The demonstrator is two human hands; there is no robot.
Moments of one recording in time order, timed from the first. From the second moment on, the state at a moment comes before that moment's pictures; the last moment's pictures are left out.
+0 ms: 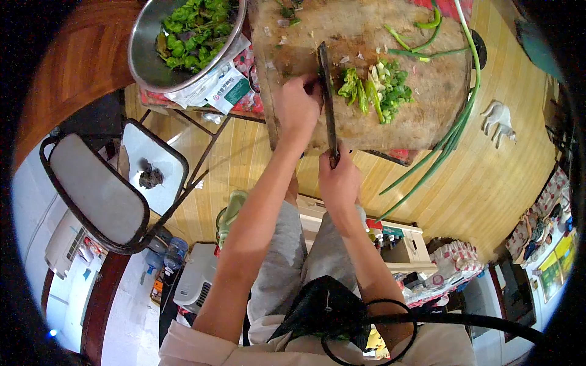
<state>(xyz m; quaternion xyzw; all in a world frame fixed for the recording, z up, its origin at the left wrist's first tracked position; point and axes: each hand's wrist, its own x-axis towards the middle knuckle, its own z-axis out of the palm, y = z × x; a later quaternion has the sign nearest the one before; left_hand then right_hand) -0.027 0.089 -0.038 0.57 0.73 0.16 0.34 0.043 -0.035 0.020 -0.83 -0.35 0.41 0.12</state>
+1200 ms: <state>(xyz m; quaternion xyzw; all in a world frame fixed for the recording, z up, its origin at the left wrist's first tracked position) -0.013 0.101 -0.047 0.61 0.71 0.16 0.31 0.066 -0.024 0.014 -0.82 -0.32 0.46 0.10</state>
